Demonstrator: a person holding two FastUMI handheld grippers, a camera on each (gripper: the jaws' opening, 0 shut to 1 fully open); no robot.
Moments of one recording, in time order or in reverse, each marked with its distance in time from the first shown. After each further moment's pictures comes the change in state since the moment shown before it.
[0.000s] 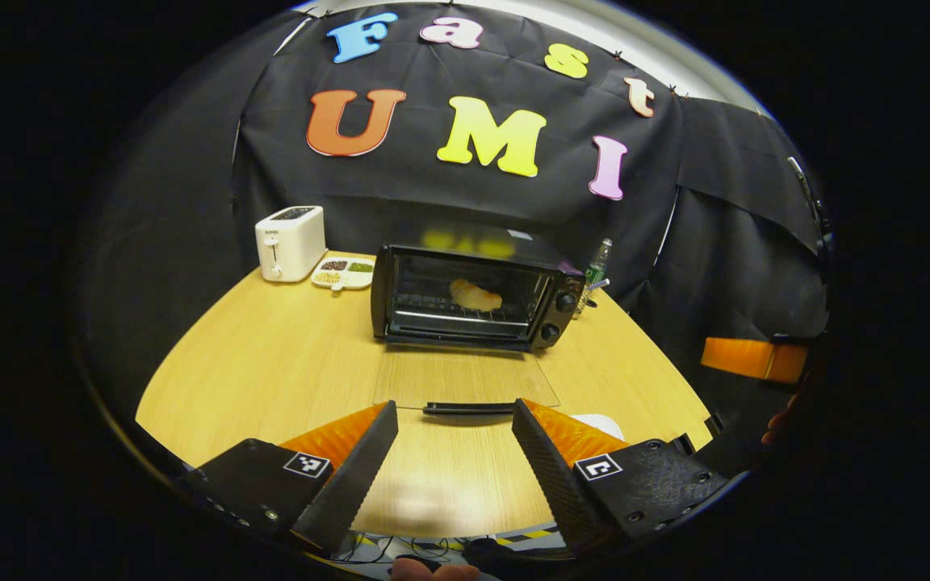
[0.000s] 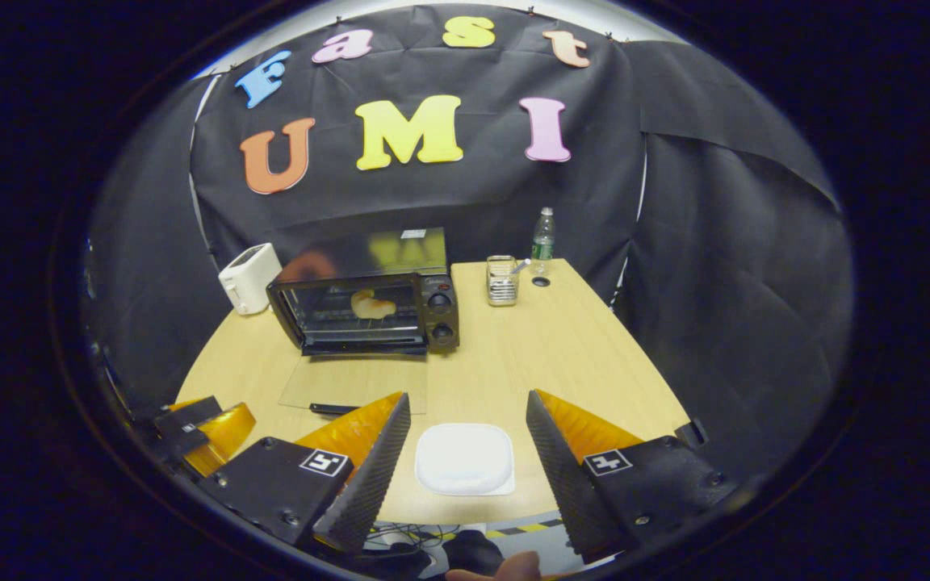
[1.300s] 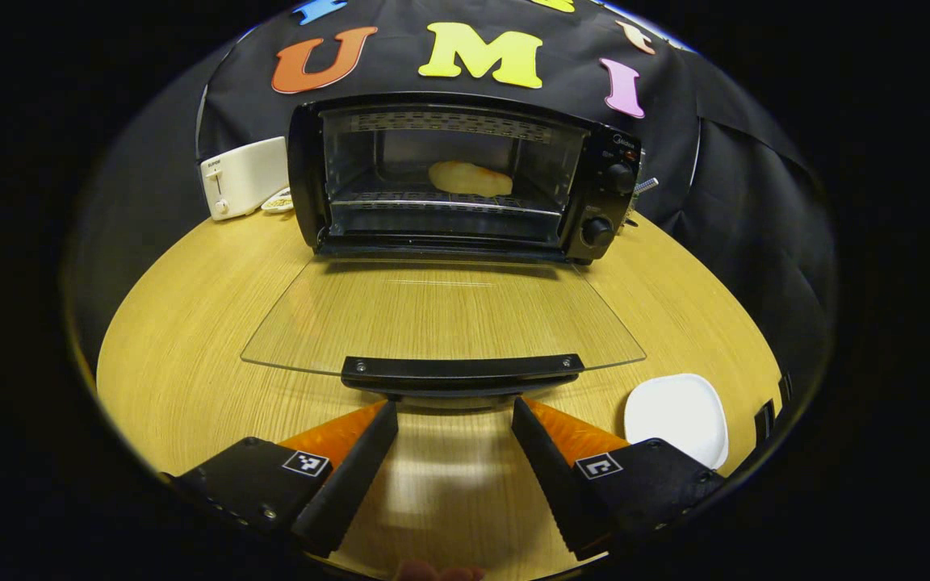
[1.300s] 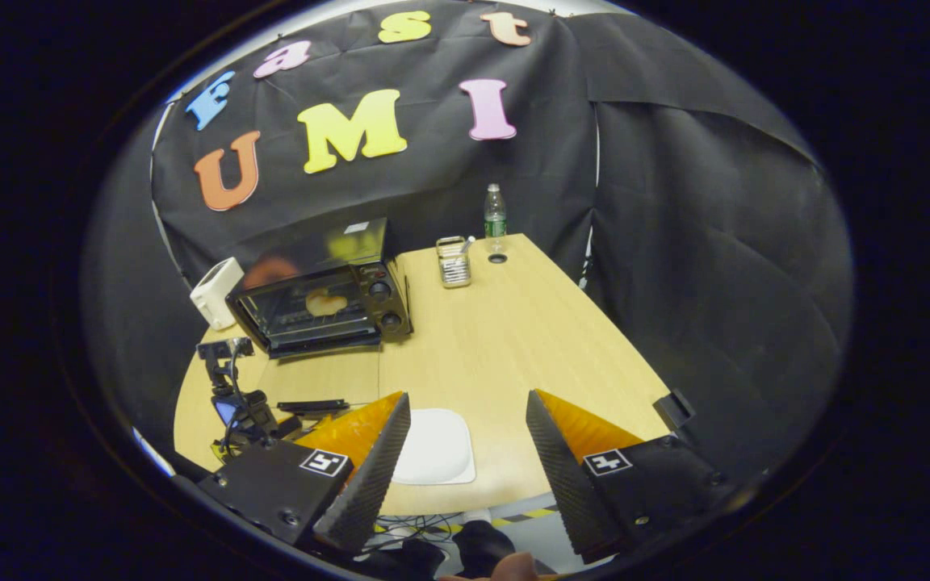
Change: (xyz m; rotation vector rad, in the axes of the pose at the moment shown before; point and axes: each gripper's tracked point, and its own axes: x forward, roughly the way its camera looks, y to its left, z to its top) left arm 0.151 -0.013 -0.099 0.081 0.169 0.067; right arm 0.003 -0.064 -0.021 0.148 0.058 -0.054
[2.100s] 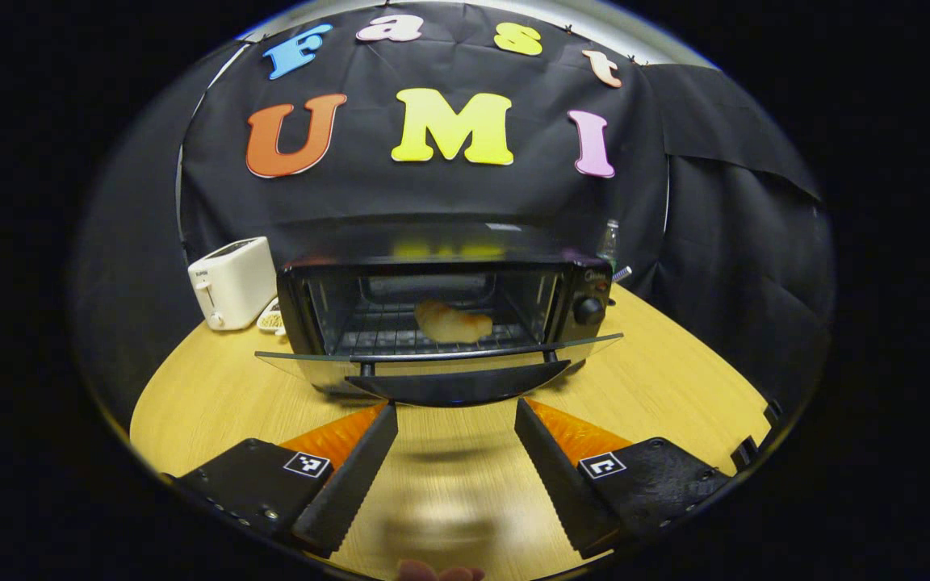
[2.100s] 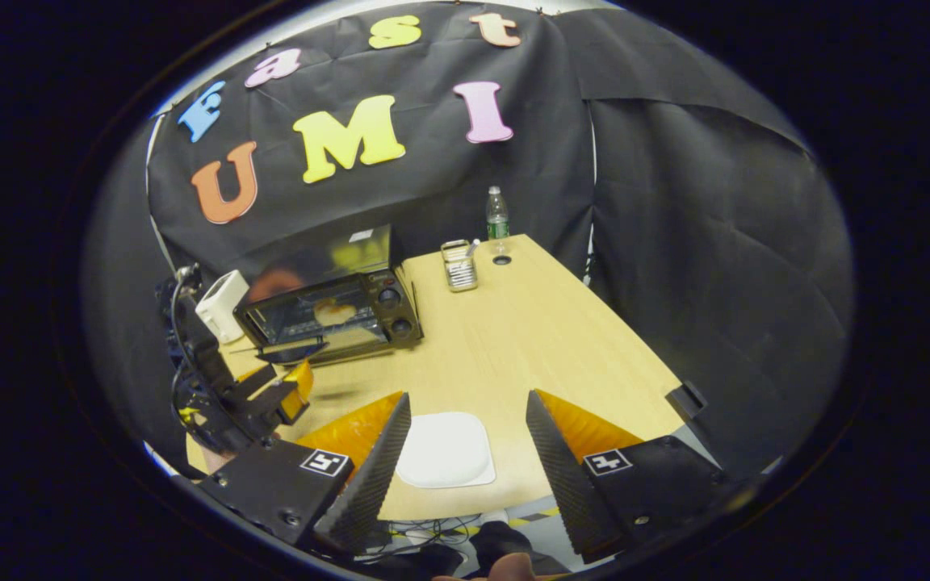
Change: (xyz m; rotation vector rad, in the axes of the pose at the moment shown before) left arm -0.038 -0.001 0.158 0.086 -0.286 -0.034; right arm -0.006 0.023 0.006 0.036 -0.042 0.016
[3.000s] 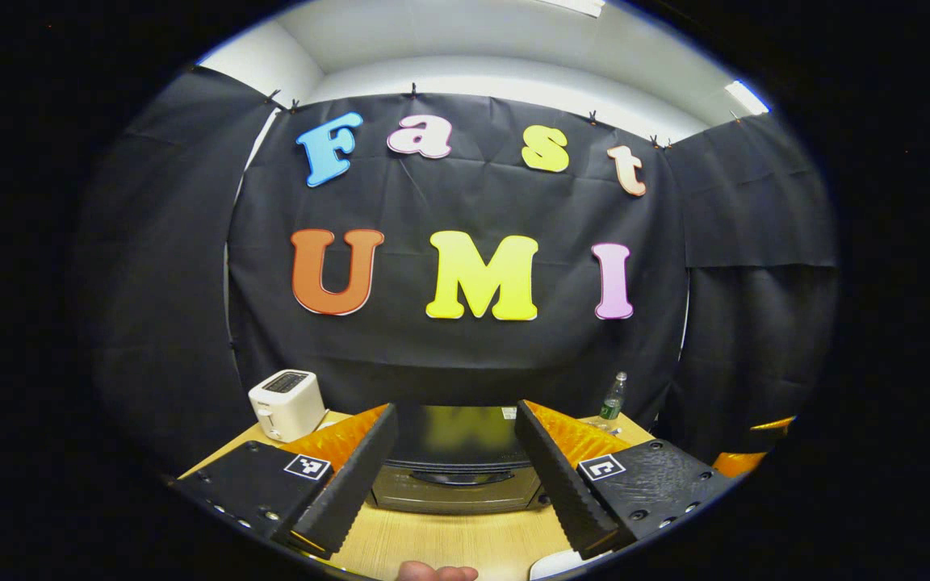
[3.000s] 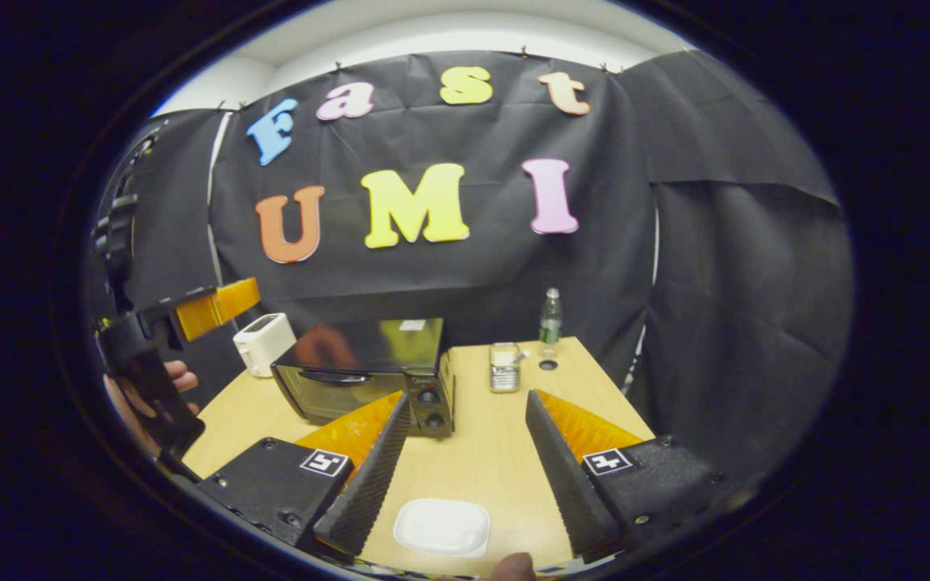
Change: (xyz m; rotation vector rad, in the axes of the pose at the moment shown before) left arm -0.124 -0.004 0.216 -0.049 -0.375 0.157; right arm 0.009 0.046 0.121 -0.221 -0.323 0.229
